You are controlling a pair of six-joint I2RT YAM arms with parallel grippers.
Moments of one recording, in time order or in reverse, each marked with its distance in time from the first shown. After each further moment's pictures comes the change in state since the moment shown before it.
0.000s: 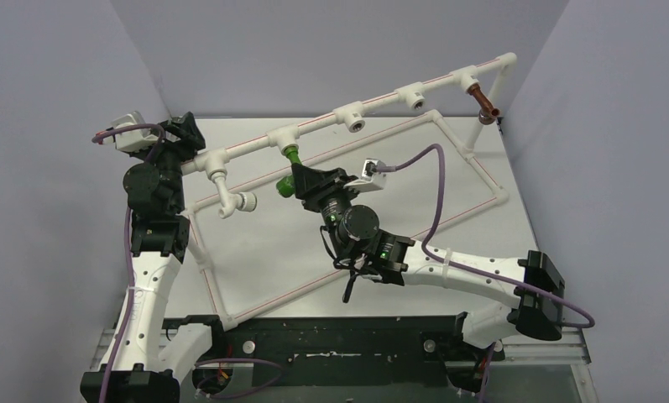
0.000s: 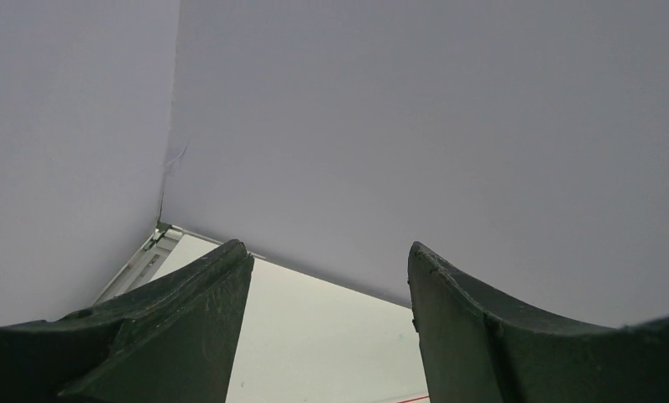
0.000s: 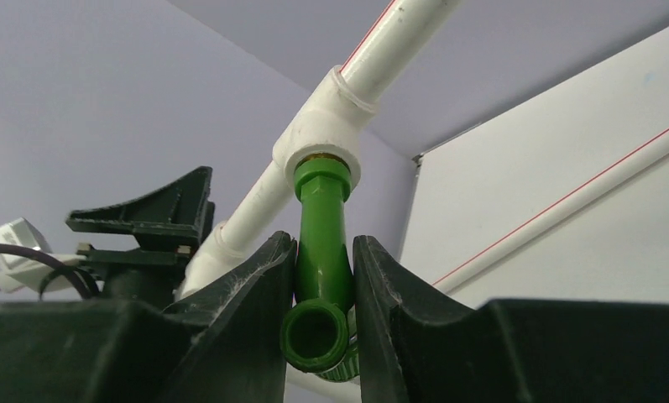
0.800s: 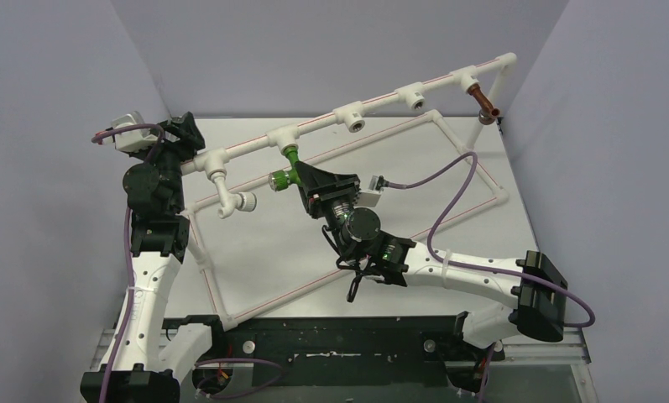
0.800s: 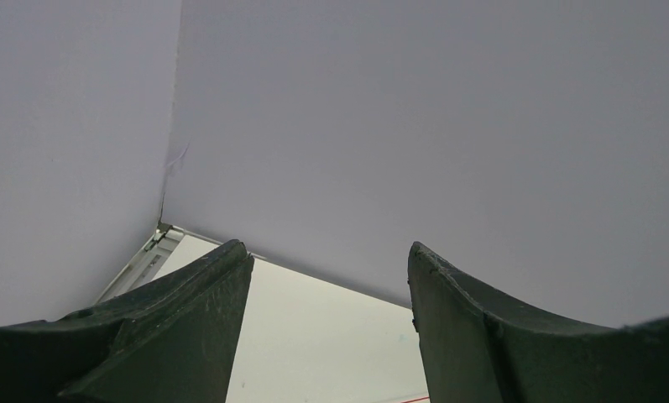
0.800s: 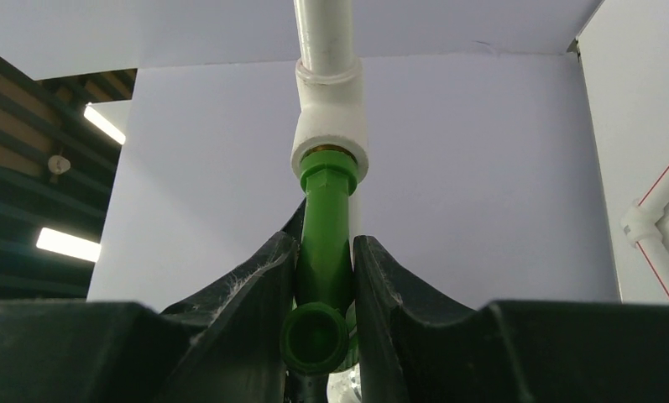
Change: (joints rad) left arm 0.001 0.000 0.000 0.001 -0.001 0.000; right arm -0.035 -0.020 -0.097 0.035 -0.083 0.783
